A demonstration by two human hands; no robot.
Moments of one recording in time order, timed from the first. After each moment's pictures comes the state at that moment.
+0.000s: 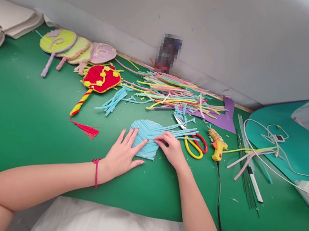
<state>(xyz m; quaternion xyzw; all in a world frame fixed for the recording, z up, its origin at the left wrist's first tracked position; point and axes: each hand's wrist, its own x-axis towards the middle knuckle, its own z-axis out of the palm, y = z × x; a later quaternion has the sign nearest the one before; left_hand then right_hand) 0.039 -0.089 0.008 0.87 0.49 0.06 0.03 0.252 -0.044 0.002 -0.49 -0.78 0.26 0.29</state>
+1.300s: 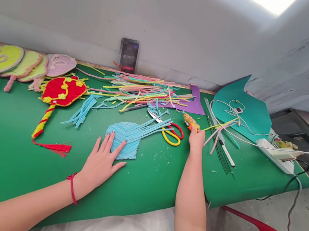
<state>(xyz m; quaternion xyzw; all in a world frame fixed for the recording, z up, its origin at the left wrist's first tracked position) 0.034 -0.084 -0.002 0.88 0.46 0.09 -0.01 0.415 -0.030 -0.008 -0.91 -0.25 0.04 0.34</state>
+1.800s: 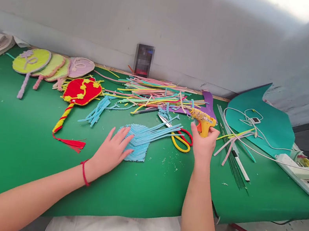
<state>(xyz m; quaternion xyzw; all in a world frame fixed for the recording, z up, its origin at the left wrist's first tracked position) 0.026 -0.055 0.010 0.89 0.42 0.18 0.03 0.326 -0.049 0.061 -0.80 -0.36 0.04 0.47</state>
